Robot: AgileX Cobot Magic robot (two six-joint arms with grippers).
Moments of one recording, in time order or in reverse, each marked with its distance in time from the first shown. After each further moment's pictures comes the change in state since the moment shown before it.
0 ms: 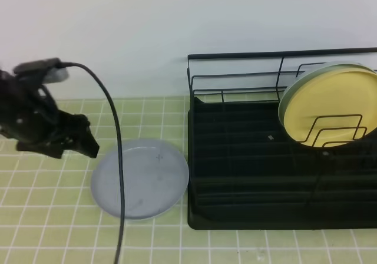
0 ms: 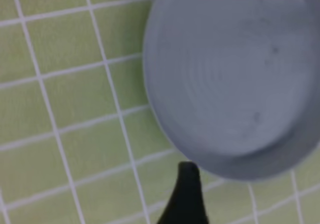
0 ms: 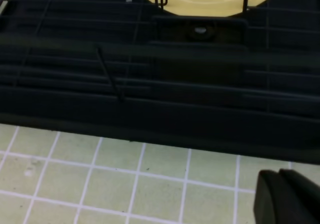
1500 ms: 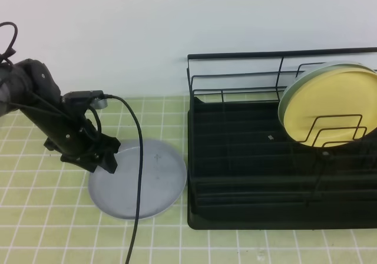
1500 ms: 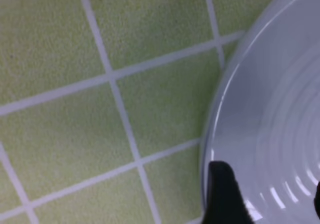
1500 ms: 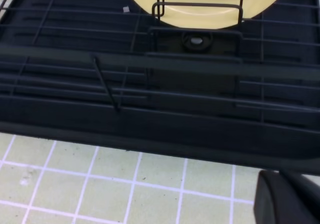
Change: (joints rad) left arm -0.057 0.622 -0.301 0.042 -0.026 0.076; right arm 0.000 0.000 0.000 0.031 -0.028 -0.052
